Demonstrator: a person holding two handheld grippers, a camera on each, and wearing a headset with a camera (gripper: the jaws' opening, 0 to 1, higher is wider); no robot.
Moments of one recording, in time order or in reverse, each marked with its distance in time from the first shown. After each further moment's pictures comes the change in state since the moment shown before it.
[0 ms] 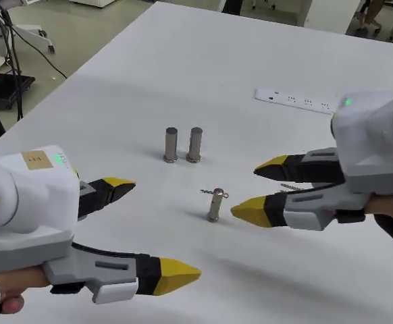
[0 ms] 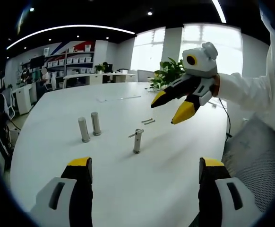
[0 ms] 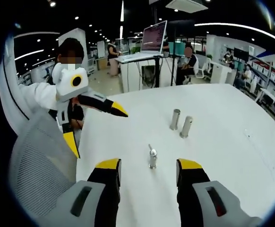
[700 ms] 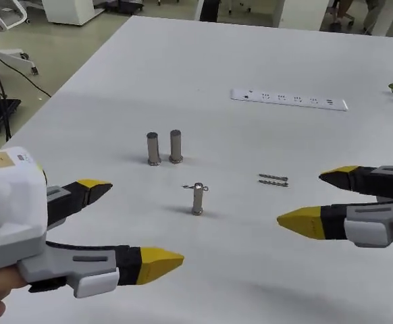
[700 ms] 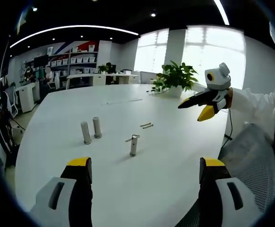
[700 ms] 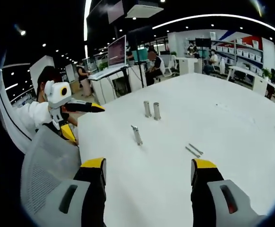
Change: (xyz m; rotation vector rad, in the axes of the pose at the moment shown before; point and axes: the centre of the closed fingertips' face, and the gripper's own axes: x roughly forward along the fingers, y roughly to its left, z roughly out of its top) left arm -0.017 -0.012 0.017 -0.023 -0.007 0.027; right arm -0.081 -0.011 -0.052 0.271 -0.063 -0.178
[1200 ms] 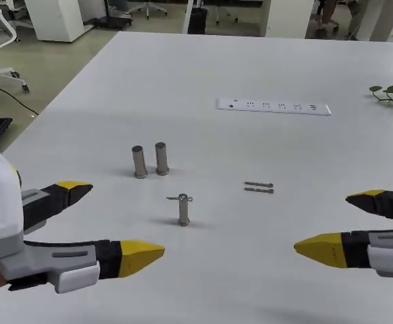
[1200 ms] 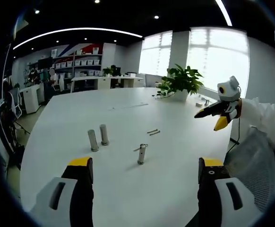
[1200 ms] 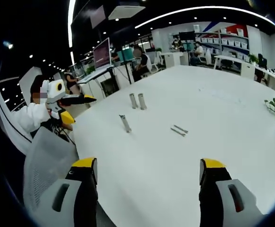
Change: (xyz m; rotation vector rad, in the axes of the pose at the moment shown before) left arm 0.003 0.017 0.021 -0.009 -0.029 0.051; right arm -0.030 -0.021 -0.035 0.120 0.015 -0.063
